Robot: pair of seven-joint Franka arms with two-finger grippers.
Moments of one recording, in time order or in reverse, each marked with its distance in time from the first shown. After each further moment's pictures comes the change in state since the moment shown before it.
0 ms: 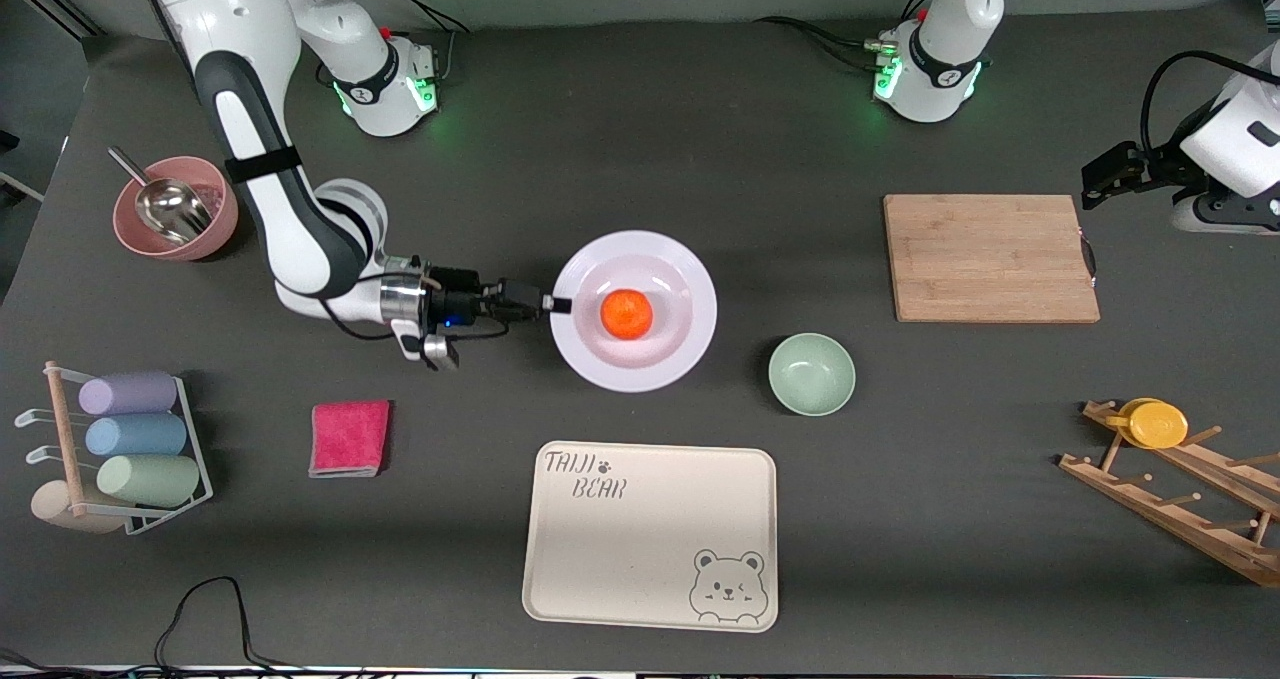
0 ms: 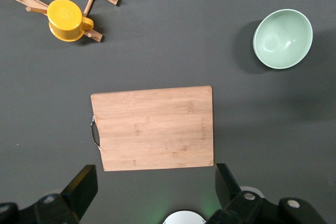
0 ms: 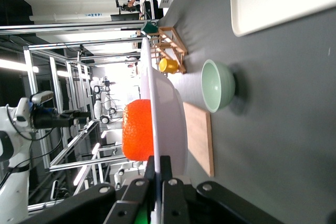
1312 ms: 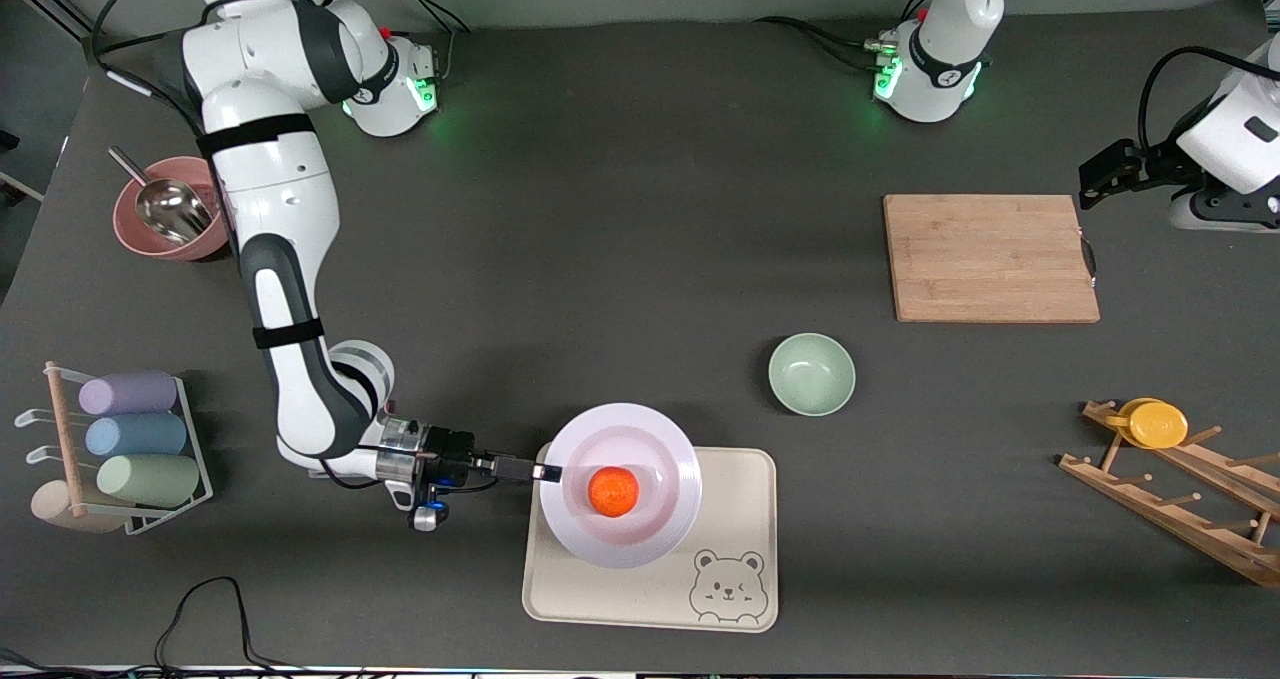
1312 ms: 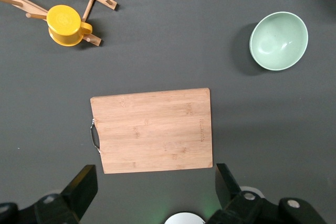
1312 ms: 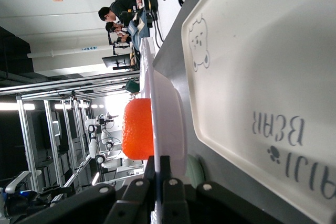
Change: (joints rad) left arm -0.002 0.005 -0.011 0.014 0.000 -0.001 0.001; right arm -0.110 0.618 -0.012 0.754 -0.015 0.000 0.208
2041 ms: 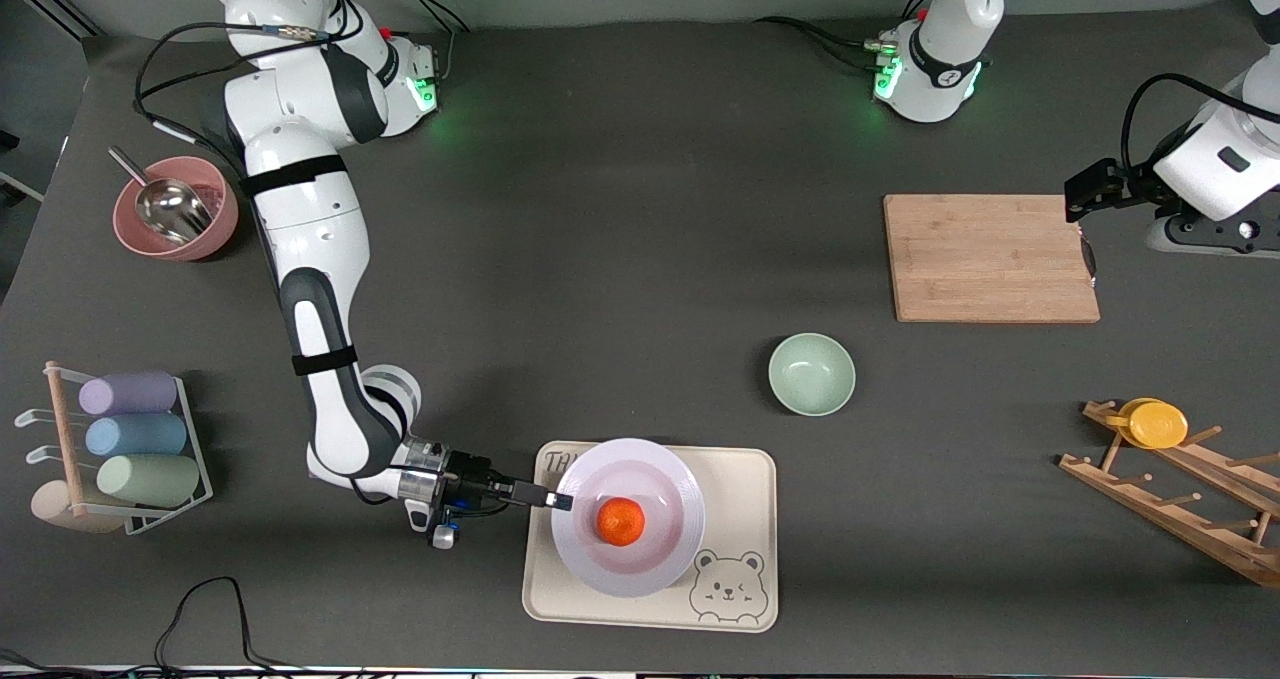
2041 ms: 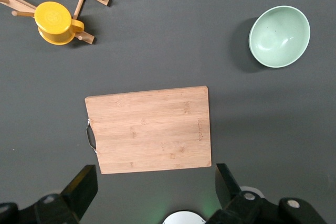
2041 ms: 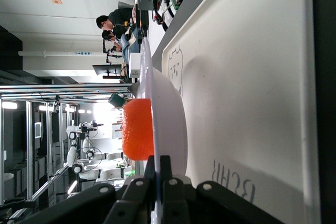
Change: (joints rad) left arm -0.003 0.041 -0.007 0.009 -0.004 -0.001 0.000; right arm 0.003 0.194 0.013 0.239 0.013 0.105 -0.087
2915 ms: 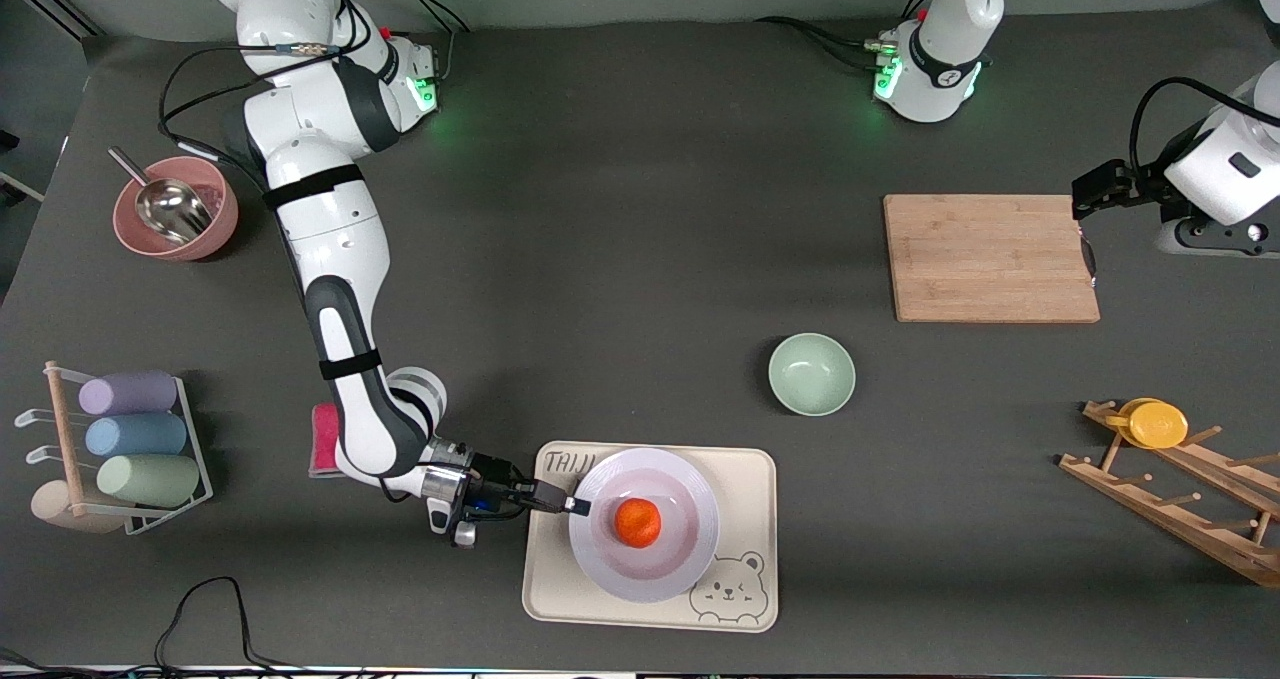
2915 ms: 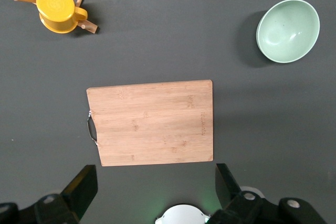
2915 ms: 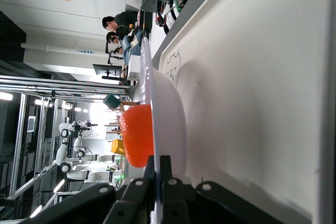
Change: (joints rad) left arm 0.015 0.005 0.013 -0.003 0.000 -0.021 0.000; right arm 0.006 0.056 0.051 0.053 0.020 0.067 -0.128
